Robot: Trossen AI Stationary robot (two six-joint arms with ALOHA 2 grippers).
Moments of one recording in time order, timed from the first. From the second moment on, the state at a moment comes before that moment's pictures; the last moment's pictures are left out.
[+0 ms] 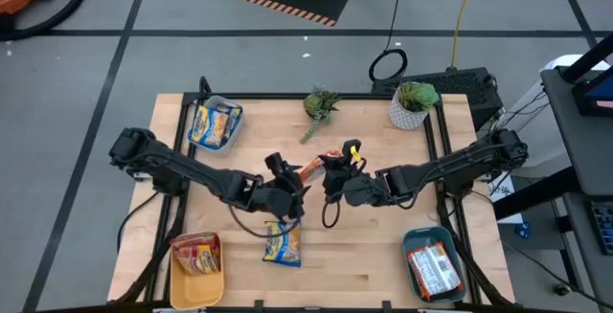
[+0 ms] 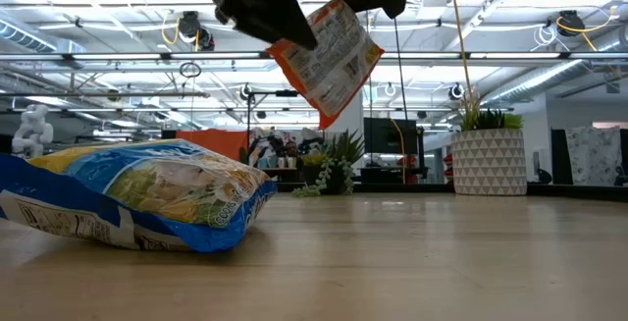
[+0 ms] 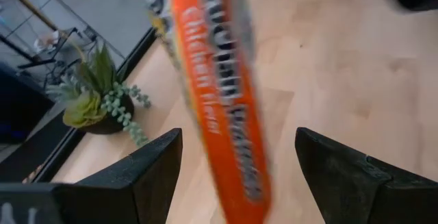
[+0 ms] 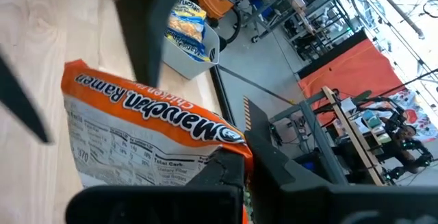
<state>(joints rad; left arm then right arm) -0.30 1.63 1.15 -0.28 -0.74 -0.22 0.28 1.53 1.09 -0.09 0.91 -0.39</state>
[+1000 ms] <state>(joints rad) -0.27 1.65 1.15 -0.23 -0.70 -0.12 0.28 1.53 1.09 -0.13 0.78 -0.39</state>
